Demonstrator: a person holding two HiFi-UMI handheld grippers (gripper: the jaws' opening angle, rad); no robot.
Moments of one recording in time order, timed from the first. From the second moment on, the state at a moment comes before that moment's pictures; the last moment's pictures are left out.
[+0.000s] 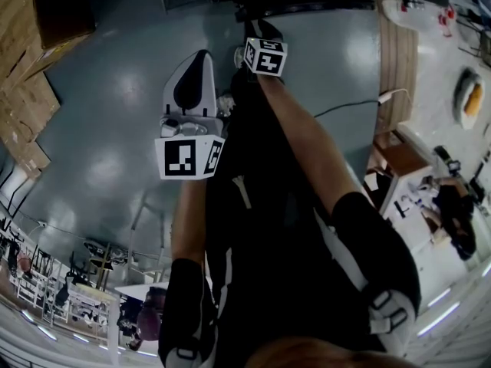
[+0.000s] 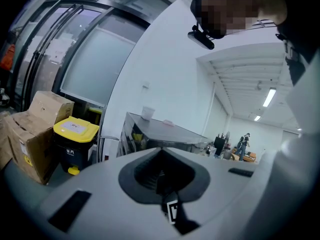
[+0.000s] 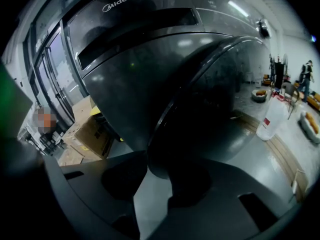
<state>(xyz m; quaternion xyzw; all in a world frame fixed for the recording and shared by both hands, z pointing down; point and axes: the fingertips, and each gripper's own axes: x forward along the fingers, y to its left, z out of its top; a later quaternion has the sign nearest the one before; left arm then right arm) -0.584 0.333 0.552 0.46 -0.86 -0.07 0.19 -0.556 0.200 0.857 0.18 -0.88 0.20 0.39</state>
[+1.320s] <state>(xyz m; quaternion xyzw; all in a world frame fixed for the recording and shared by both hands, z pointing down) -0.423 0.330 0.303 0.50 -0.85 -0.11 0.11 -0.353 0.191 0.370 0.10 -0.97 0.10 0.18</state>
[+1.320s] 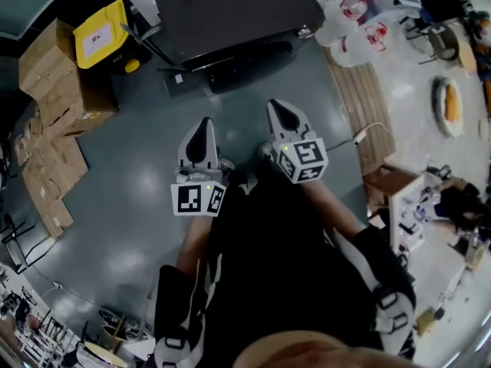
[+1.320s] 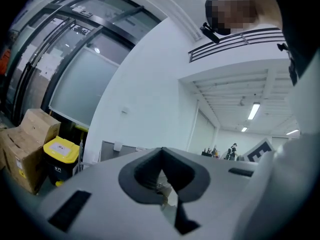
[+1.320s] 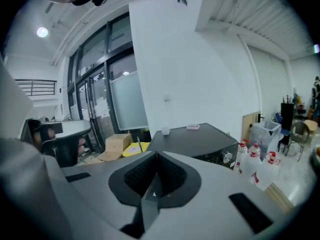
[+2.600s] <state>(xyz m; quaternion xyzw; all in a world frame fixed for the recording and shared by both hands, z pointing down) -0.421 0.309 0.279 0.46 -0.88 -0.11 0.09 -0.335 0.180 0.315 0.06 -0.98 0.10 0.13</state>
